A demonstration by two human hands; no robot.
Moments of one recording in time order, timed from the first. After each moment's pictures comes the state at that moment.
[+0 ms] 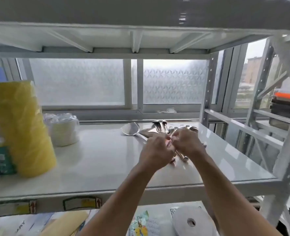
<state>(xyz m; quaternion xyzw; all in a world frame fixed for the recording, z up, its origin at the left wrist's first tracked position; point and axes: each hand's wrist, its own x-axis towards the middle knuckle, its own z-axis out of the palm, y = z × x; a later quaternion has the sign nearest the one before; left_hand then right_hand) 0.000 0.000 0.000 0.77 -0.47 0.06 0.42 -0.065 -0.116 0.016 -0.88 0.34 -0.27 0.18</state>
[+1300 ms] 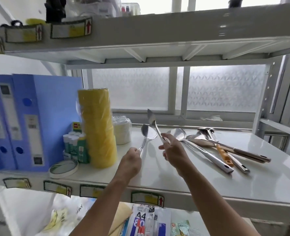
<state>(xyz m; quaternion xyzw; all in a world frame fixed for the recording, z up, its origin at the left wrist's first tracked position) 0.131 0.196 -0.030 0.86 -0.20 -0.01 0.47 0.050 0.053 0.003 -0.80 0.16 -0.27 0.52</state>
